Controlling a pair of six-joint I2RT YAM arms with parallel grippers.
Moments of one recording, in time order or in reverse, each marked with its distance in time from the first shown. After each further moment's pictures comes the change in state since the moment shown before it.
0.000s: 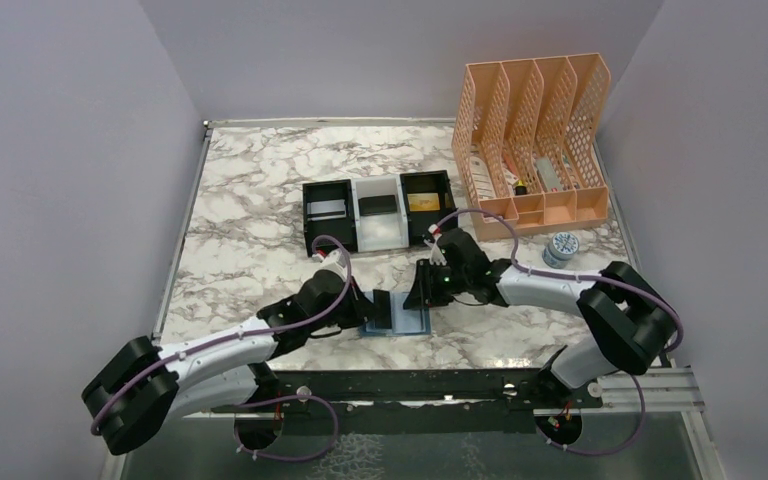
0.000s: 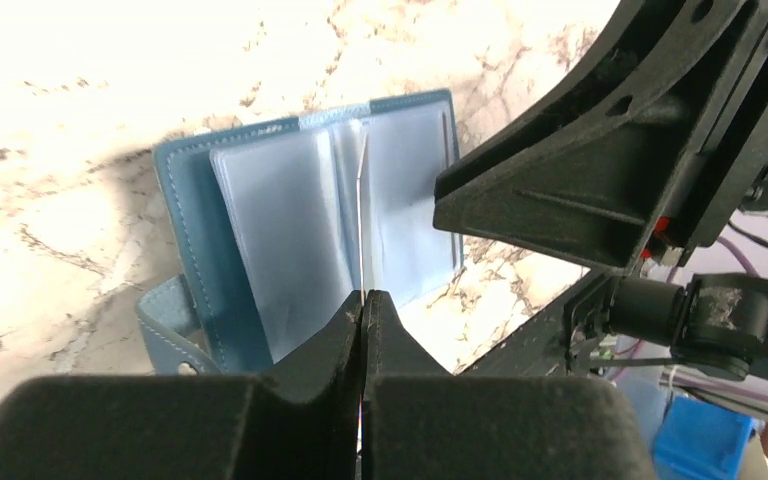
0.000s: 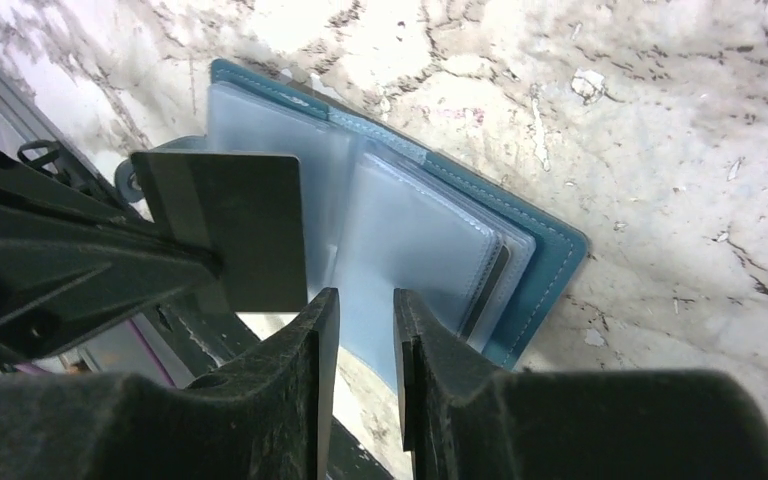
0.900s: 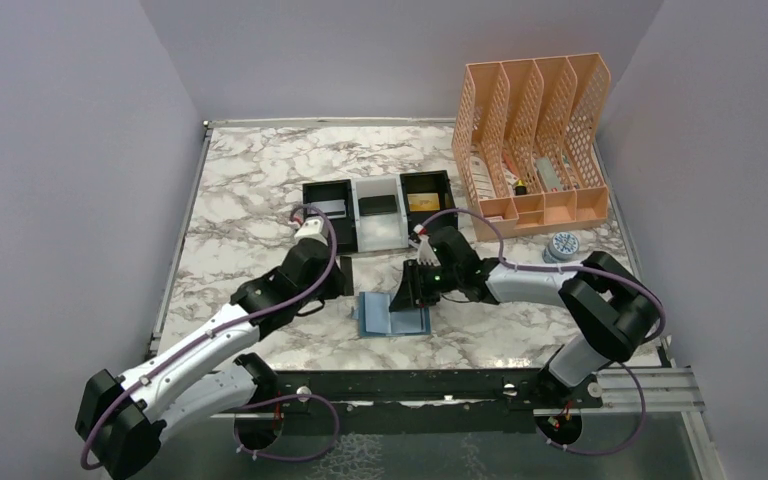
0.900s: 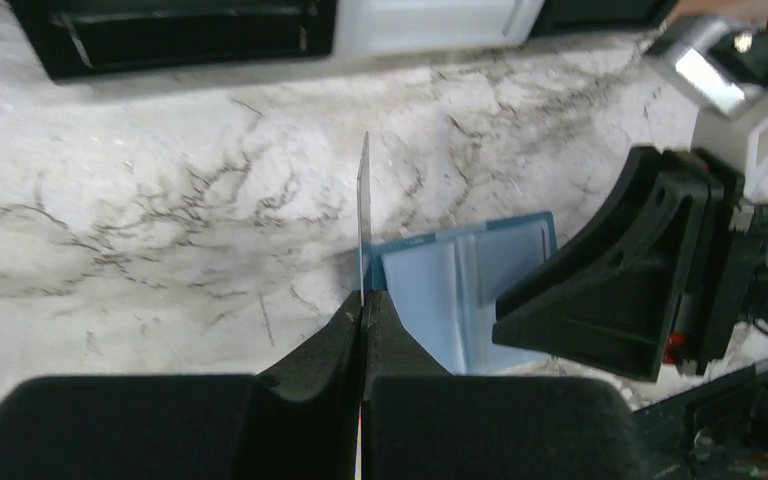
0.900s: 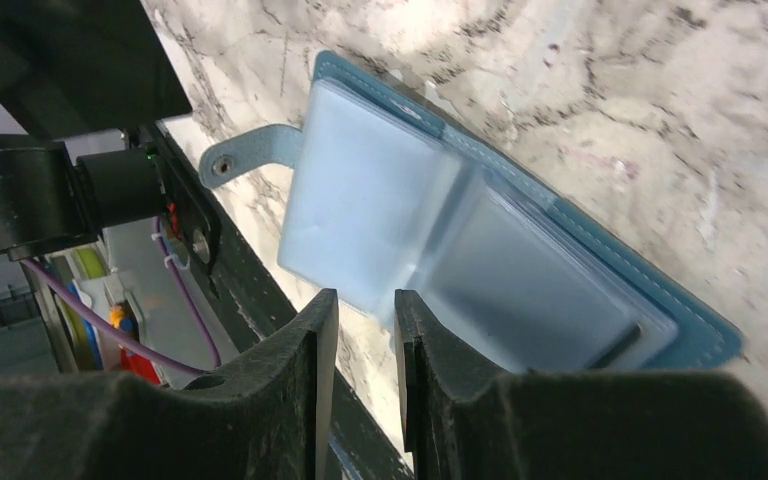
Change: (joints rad) left arm 0.087 -0.154 0.330 -0.594 -0.278 0.287; right arm 0.013 0.063 0.018 0.126 -0.149 -0.007
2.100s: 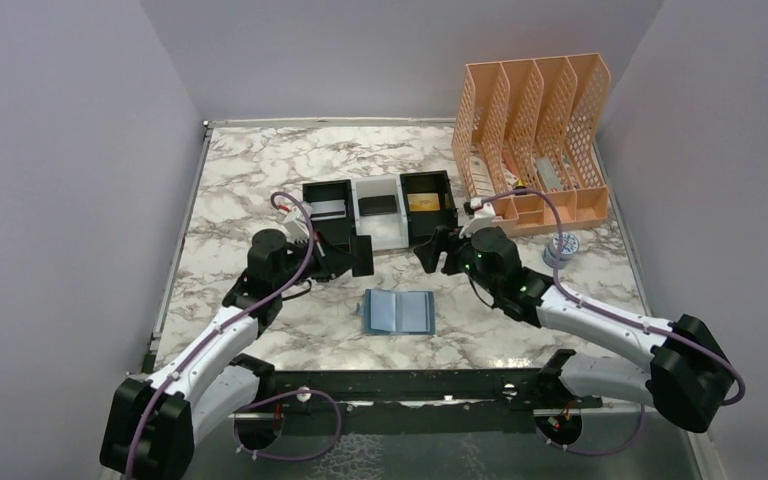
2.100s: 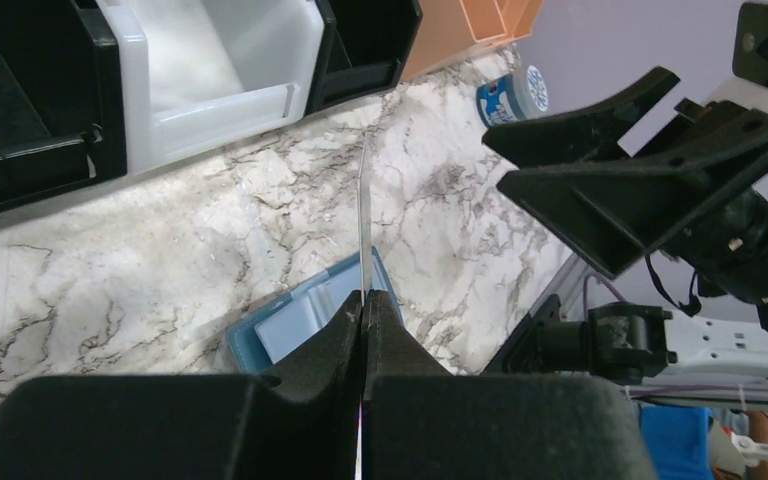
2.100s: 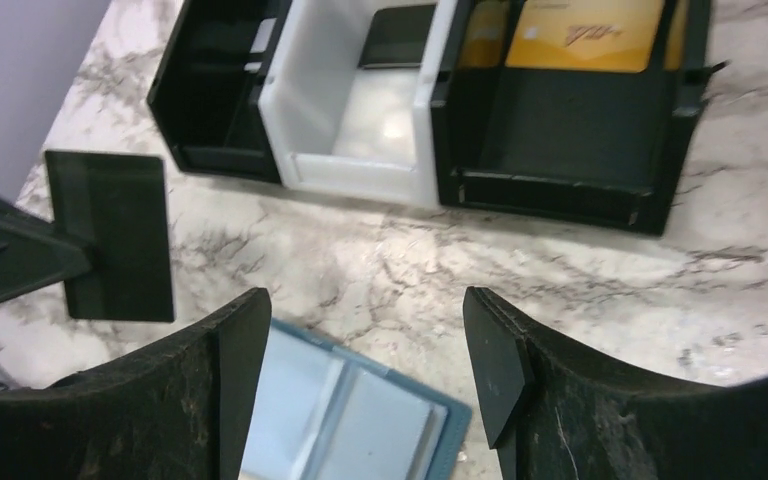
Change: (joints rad) left arm 0.401 0.044 -0.182 0.598 0.706 -0.002; right arm 0.018 -0.438 -0.105 0.083 0.704 -0.181
